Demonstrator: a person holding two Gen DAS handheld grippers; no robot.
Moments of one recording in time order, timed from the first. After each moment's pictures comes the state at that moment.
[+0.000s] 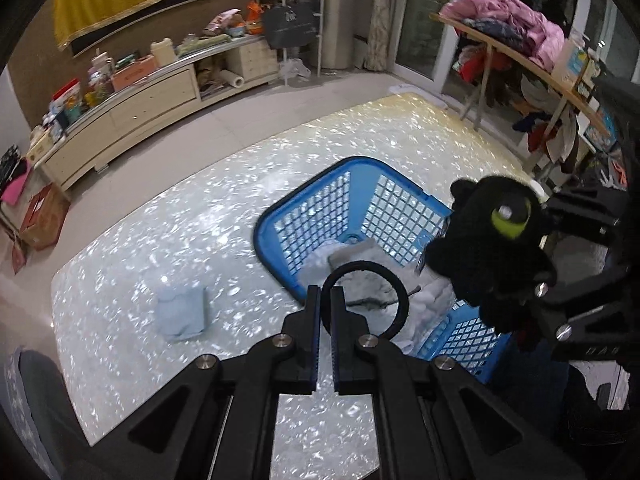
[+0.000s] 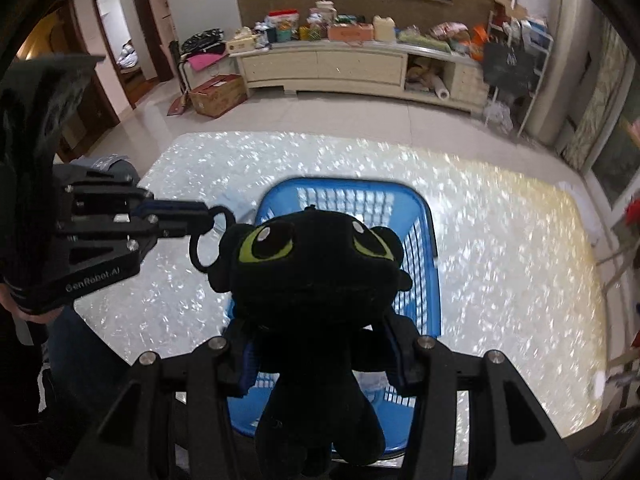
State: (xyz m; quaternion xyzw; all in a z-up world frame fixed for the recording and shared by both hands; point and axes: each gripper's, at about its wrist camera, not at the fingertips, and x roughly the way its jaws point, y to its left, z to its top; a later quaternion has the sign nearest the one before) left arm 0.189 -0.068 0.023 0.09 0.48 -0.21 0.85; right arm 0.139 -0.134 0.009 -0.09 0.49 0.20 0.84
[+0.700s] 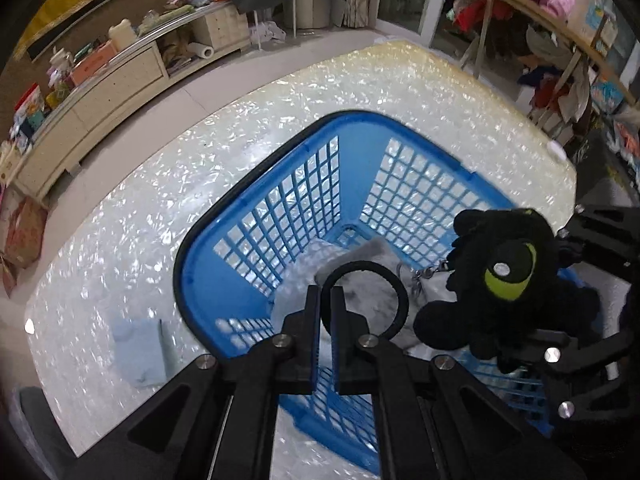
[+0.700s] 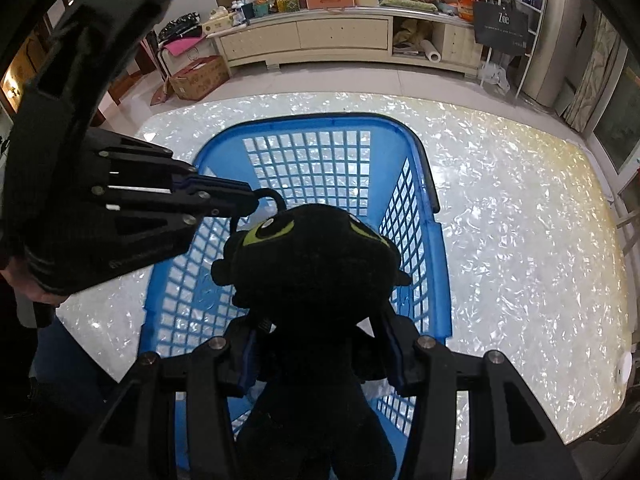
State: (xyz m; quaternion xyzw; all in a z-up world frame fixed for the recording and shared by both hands) left arm 0.264 -0.114 -0.057 0.14 0.53 -0.24 0.80; right arm 0.169 -0.147 -0.037 -0.06 0.53 0.19 0.82
